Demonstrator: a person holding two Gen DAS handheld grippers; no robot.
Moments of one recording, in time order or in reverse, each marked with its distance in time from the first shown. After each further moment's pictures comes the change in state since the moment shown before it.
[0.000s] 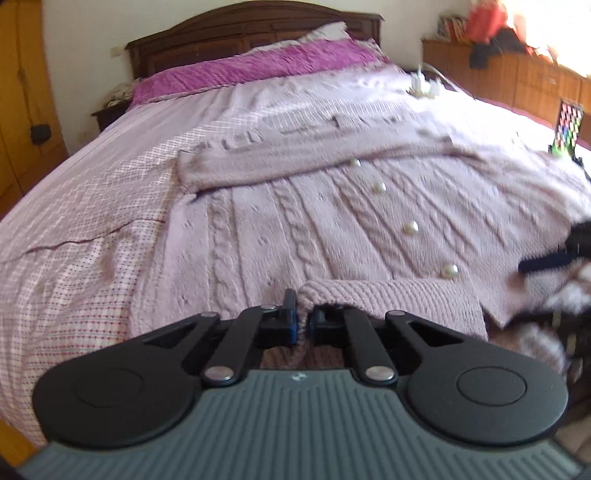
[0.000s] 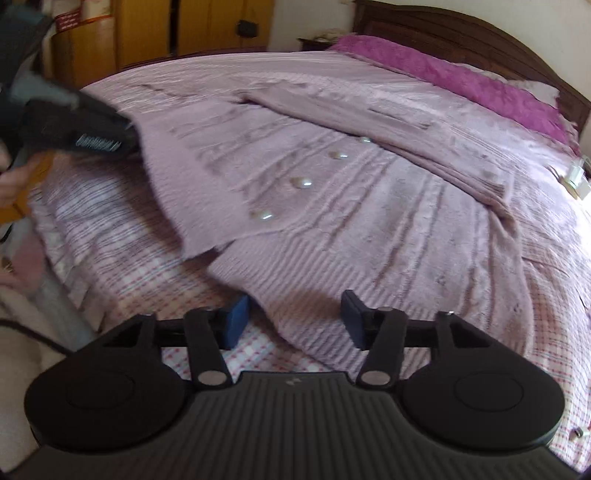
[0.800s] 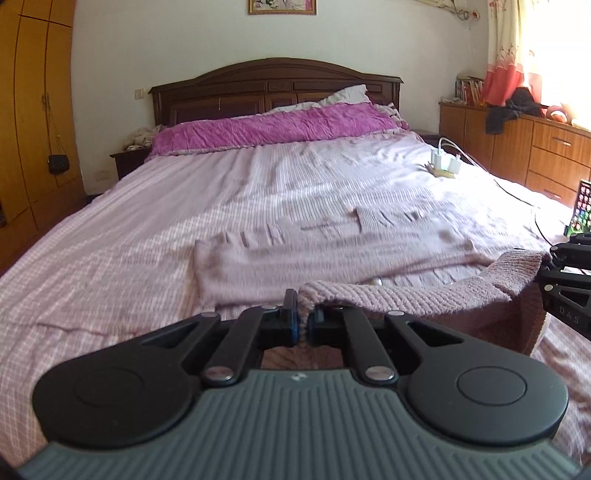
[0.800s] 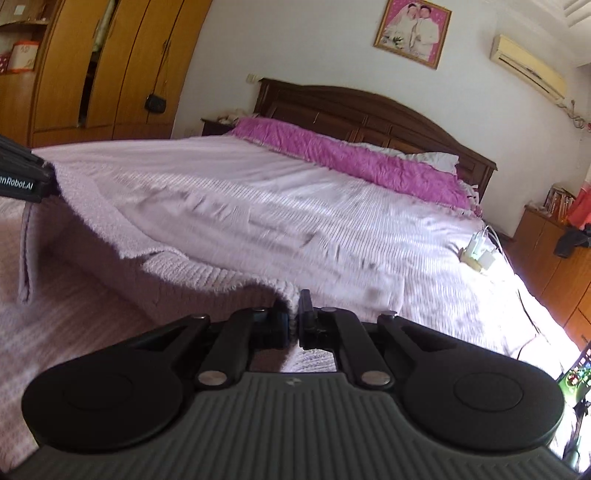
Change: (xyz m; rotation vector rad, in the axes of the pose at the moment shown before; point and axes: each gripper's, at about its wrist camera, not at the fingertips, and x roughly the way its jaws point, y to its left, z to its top) left arm 0.000 0.014 0.083 -0.051 -0.199 0.044; right arm -0.003 -0.058 0.082 0.074 -0.291 -0.363
